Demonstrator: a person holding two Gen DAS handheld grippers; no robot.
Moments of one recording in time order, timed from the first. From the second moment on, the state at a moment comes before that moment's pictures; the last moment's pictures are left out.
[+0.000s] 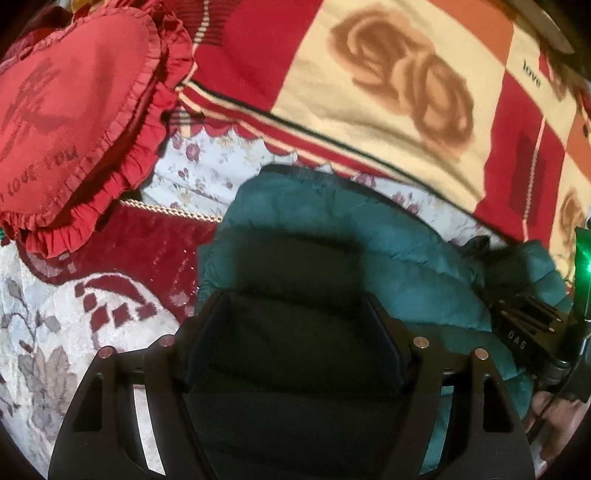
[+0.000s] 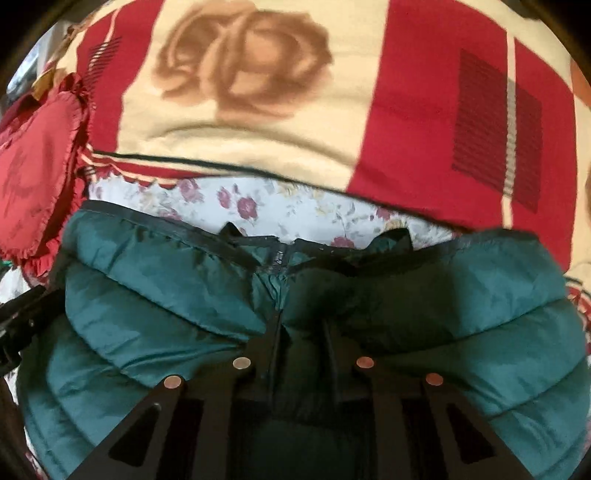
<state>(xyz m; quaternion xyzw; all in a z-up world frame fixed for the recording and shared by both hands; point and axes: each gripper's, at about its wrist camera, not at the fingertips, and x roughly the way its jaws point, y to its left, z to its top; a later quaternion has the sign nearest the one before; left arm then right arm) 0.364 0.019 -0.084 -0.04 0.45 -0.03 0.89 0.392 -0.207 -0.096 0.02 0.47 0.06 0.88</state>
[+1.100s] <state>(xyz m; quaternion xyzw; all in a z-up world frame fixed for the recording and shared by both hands) 0.396 0.050 -0.121 -0.13 0.48 0.00 0.87 0.371 -0.333 -0.094 0.05 0.45 -0.03 0.89</state>
